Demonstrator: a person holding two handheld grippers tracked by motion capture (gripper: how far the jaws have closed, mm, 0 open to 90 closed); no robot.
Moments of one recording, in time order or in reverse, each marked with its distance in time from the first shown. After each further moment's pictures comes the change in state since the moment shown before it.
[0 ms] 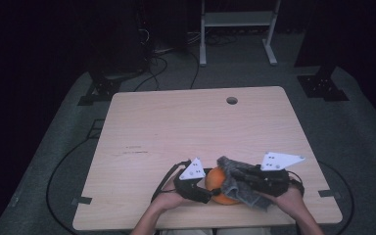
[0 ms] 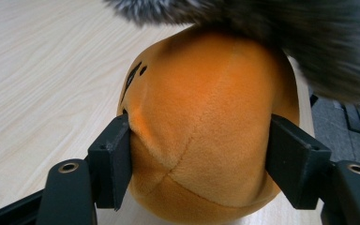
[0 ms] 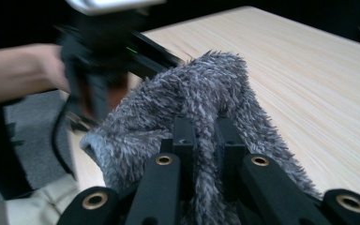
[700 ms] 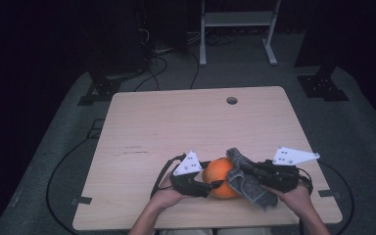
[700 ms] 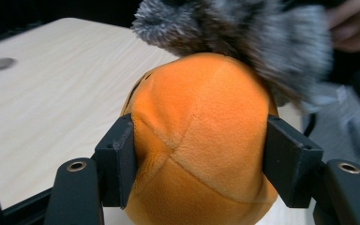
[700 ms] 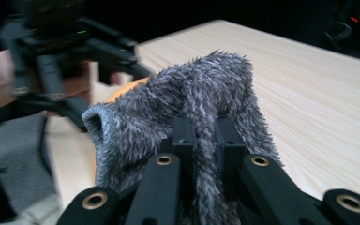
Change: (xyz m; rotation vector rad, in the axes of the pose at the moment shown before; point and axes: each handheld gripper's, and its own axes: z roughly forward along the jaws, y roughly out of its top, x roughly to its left) left arm -0.006 0.031 -0.029 -0.057 0.059 0.003; right arm -0.011 0.002 -0.021 -0.069 -0.059 0.052
